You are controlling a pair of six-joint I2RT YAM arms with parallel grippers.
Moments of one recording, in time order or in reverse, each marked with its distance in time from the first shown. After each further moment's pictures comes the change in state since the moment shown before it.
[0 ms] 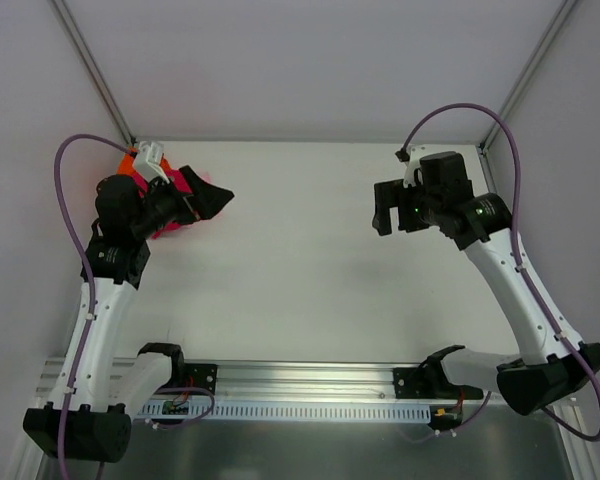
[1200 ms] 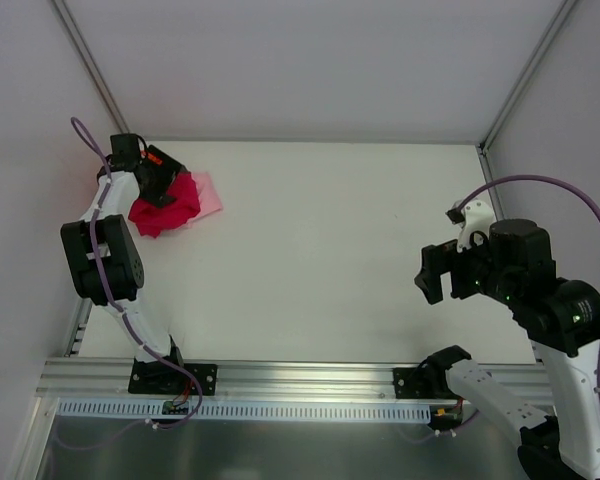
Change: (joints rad) left arm 0.267 0.897 0.383 -0.138 -0.271 -0.301; right arm -0.002 -0.418 0.010 -0.361 -0.021 -0.103
